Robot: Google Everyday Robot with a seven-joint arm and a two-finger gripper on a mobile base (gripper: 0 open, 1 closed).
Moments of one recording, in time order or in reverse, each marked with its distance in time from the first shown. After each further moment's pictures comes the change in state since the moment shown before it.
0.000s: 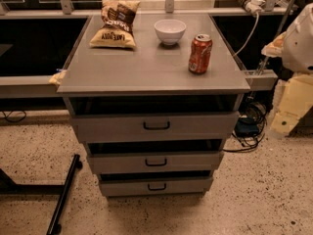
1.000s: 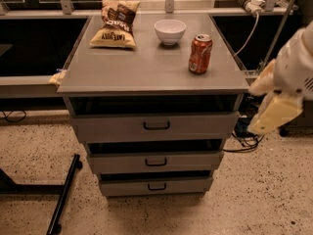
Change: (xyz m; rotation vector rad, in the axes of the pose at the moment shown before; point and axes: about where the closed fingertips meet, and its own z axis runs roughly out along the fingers) arm 0.002 0.012 0.026 -0.012 -0.030 0.019
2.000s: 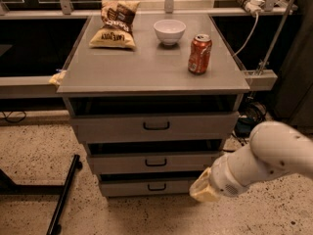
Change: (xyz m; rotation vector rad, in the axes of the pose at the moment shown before) arm -0.002 0.121 0.274 -0.327 -0.310 0.138
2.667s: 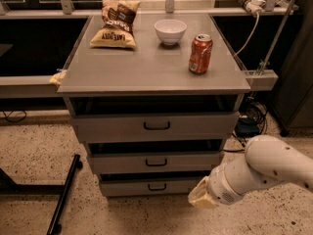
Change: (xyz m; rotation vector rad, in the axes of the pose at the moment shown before) arm 0.026 -0.003 0.042 -0.029 -0.017 0.025
